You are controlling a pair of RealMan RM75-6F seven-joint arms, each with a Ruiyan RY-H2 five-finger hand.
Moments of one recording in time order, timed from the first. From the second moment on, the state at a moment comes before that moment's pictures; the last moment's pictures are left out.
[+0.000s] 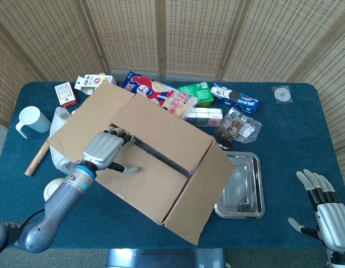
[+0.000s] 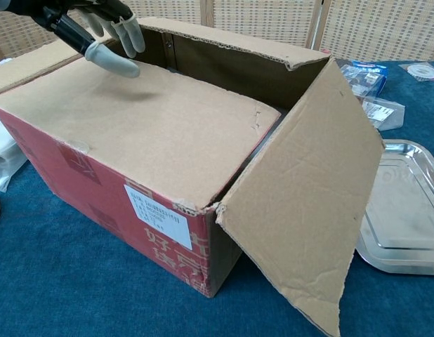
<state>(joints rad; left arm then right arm) -1.05 -1.06 -0.10 -2.11 0.59 1.07 0.59 -0.03 -0.96 -0.03 -1.85 -1.71 1.61 0.07</state>
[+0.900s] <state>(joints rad) -0.99 -1.11 -0.13 -2.08 0.75 1.22 0.64 -0.03 -0.96 -0.03 -1.85 -1.72 1.61 0.07</state>
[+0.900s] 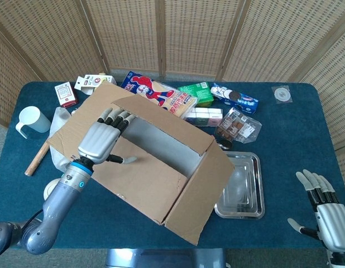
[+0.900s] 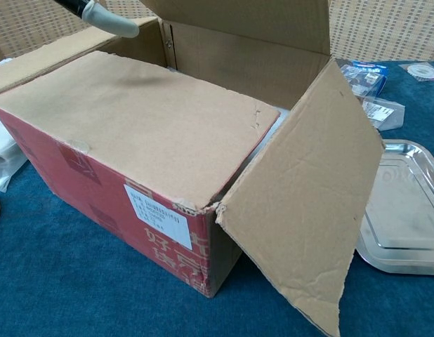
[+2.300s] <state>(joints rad) -1.17 -1.40 -0.28 -1.59 0.55 1.08 0.76 -0.02 -0.96 0.00 -1.83 -1.63 1.58 0.11</state>
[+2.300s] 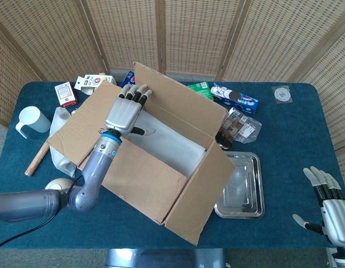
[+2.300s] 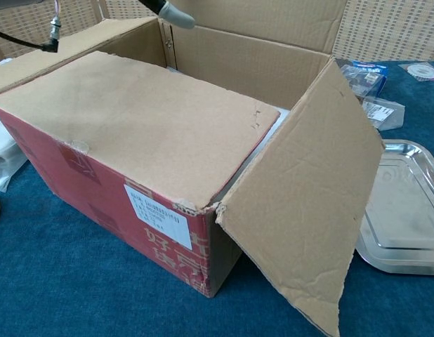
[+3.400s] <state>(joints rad) -1.14 -1.29 -0.30 -1.76 0.57 0.97 0.65 -0.02 -0.96 -0.01 -1.84 -1.66 1.58 0.12</state>
